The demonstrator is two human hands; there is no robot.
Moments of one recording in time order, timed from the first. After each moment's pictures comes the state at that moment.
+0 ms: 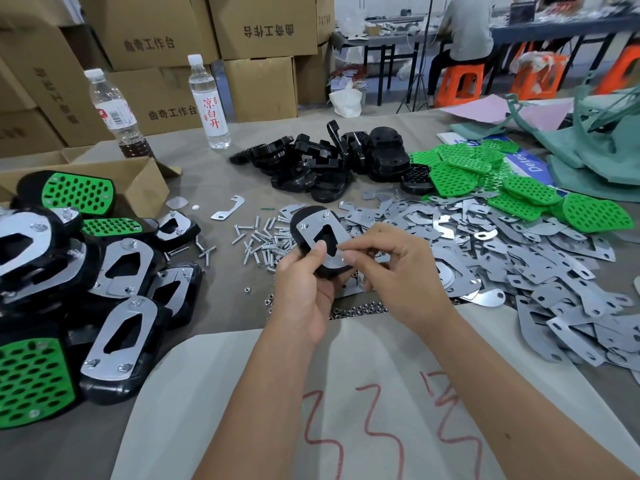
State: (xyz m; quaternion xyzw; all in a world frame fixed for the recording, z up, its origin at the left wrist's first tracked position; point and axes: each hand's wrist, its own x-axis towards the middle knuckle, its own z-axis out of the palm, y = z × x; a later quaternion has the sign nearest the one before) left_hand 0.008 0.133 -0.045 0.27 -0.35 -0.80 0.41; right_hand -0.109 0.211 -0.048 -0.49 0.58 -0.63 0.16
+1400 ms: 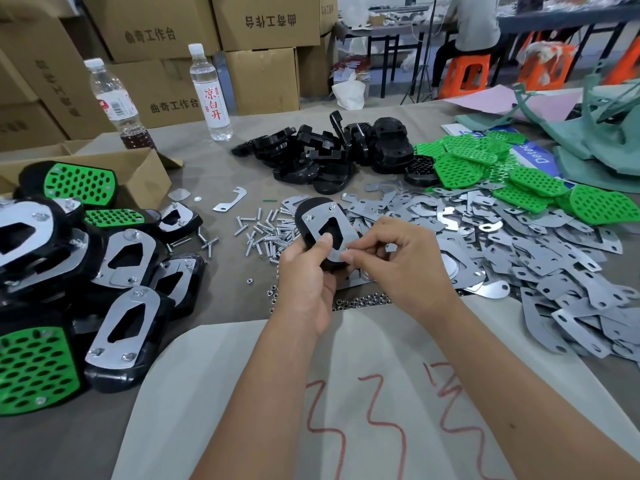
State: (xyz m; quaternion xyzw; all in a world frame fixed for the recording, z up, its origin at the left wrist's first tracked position) left_hand 0.006 0.132 -0.048 0.32 -0.39 -0.77 0.40; right_hand -0.110 0.213 -0.046 -0.50 0.61 -0.60 0.14
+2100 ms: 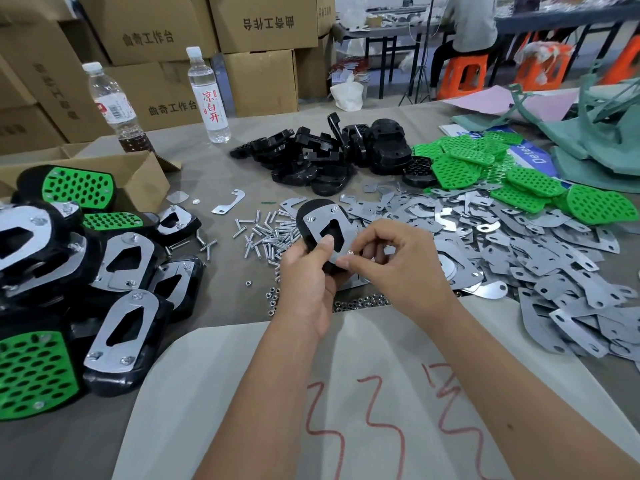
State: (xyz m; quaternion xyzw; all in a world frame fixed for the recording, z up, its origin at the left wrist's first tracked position) left_hand 0.004 0.135 -0.047 0.31 -0.41 -0.76 0.40; right_hand -0.109 0.213 -0.045 -0.50 0.62 -0.59 0.13
